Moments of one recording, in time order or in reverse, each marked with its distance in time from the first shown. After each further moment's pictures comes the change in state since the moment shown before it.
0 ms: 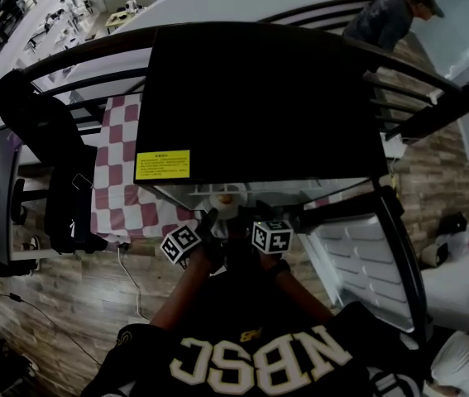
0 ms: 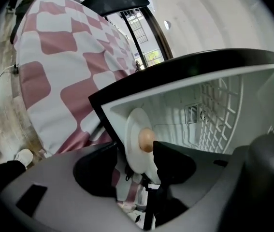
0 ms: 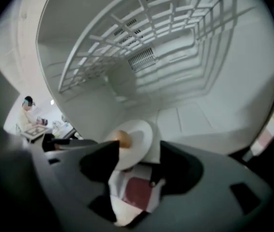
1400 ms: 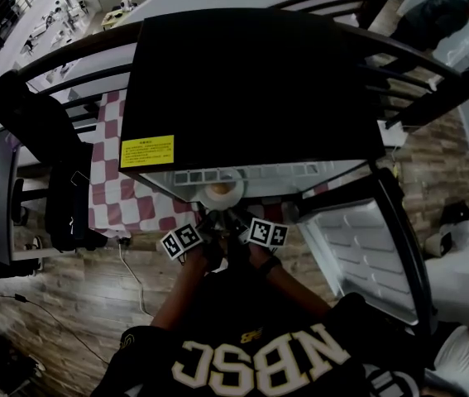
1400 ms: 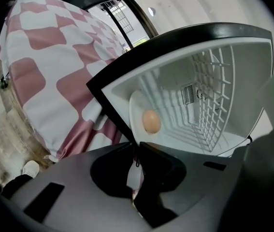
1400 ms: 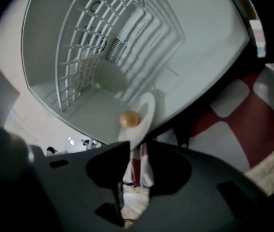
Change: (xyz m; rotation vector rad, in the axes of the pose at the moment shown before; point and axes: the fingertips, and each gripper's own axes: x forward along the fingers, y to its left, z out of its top) left arm 0.001 0.014 -0.035 0.150 0.110 -0.027; right arm 0.017 0.029 -0.062 0.486 0.017 0.259
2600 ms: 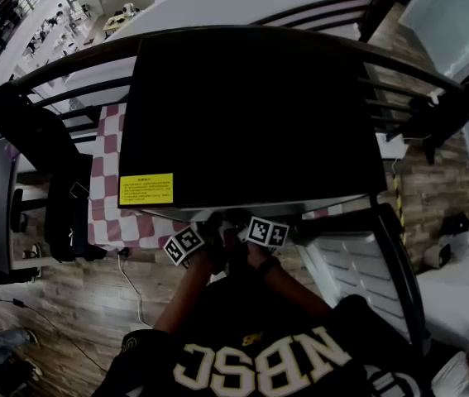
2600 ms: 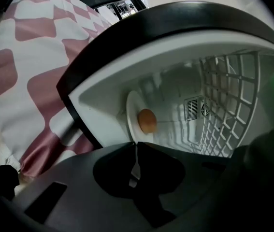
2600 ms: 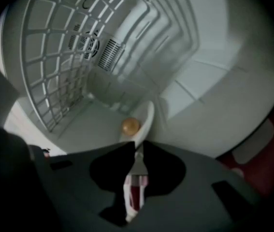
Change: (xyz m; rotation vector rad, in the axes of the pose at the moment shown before) left arm 0.039 -0.029 0.040 -0.118 -0.094 -0.034; right arm 0.030 0.007 0.067 -0.016 -0.029 -0.027
